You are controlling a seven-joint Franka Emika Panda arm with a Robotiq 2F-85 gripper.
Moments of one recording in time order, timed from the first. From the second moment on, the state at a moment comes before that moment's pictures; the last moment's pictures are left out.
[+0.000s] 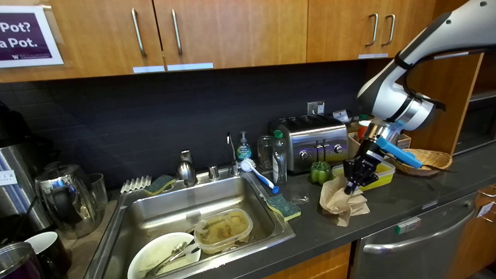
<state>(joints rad) 0.08 -0.01 0.04 -2.59 0.93 2.35 -0.42</state>
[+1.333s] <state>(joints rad) 0.09 0.12 0.09 -2.46 0.67 2.35 -0.27</state>
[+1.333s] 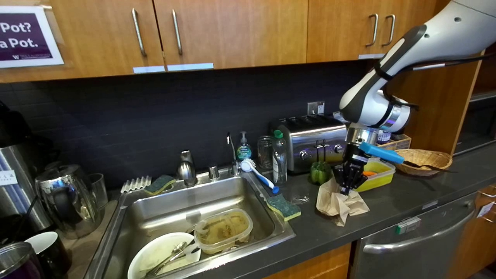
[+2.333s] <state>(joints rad) 0.09 0.17 0.14 -2.49 0.67 2.48 -0.25</state>
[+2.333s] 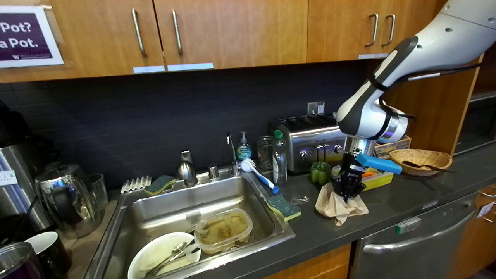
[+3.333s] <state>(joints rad) 0.10 0.17 0.15 -2.50 0.65 2.51 -0.25</state>
